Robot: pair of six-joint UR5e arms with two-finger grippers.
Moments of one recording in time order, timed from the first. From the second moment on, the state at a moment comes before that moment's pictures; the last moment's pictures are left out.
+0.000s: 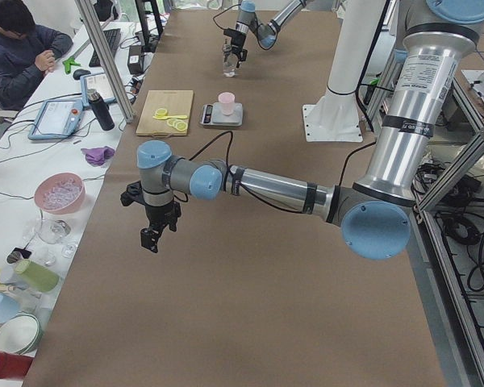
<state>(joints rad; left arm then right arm) -1.39 -1.82 -1.51 -1.61 -2.08 0.11 0.84 -1.47 1.39 -0.17 2.06 0.29</state>
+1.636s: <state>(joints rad) -1.39 -1.82 -1.51 -1.62 -2.09 0.11 0.88 -1.45 1.39 -0.19 2.04 0.29</state>
